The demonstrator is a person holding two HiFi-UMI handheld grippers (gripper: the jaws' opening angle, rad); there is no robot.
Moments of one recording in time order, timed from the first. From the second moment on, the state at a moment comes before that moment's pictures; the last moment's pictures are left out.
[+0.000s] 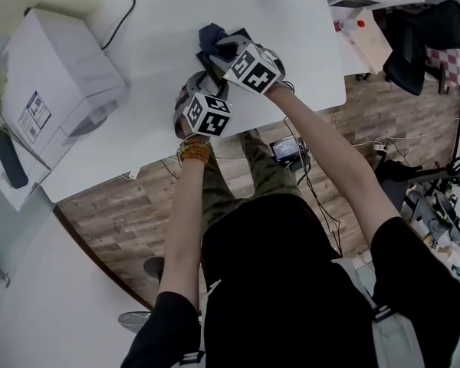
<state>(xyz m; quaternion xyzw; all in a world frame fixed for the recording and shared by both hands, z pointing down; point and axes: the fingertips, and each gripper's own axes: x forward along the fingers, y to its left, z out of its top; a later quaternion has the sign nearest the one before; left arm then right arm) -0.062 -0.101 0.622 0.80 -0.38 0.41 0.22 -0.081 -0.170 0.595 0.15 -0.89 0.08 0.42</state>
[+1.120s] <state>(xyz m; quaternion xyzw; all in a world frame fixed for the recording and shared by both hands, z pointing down) -0.063 -0.100 0.624 0.79 -0.37 0.42 0.23 -0.043 -0.170 0.606 0.15 -0.87 -0.01 0.48</state>
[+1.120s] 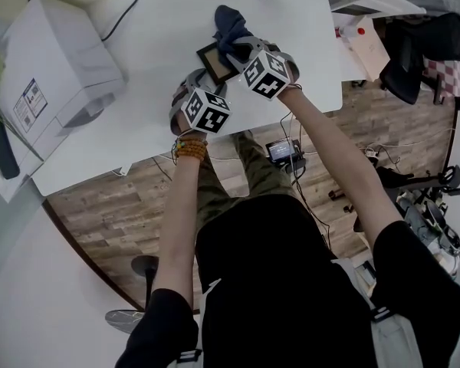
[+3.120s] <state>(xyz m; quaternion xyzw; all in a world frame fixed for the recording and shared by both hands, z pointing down) -0.063 -0.099 0.625 0.79 -0.36 0.44 0.23 0.026 -0.179 0.560 0.18 -0.90 0.16 0.36</state>
